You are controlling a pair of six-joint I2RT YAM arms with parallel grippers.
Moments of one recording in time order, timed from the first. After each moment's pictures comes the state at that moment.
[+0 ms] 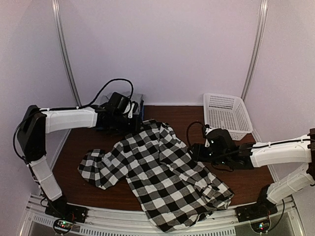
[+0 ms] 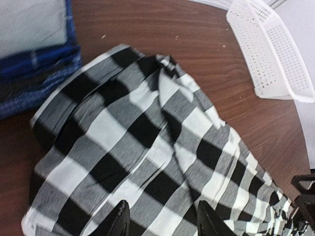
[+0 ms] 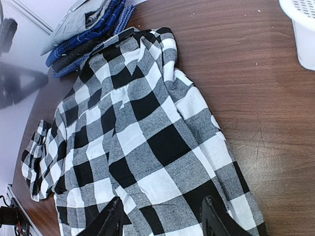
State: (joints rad) left arm -0.65 1.81 1.32 -0.28 0.14 -0.48; right arm 0.88 1.32 0.63 0.05 0.23 0.78
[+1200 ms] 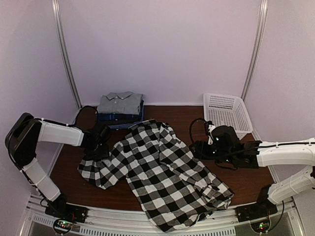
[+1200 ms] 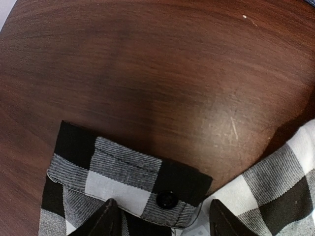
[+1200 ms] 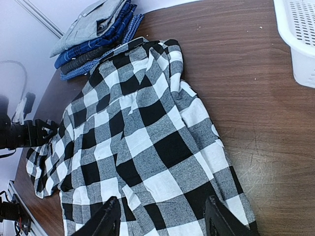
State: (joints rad) left arm -0.51 1.63 0.81 -0.40 -0.36 -0.68; right arm 0.88 1.23 0.65 -0.01 0.24 0.73
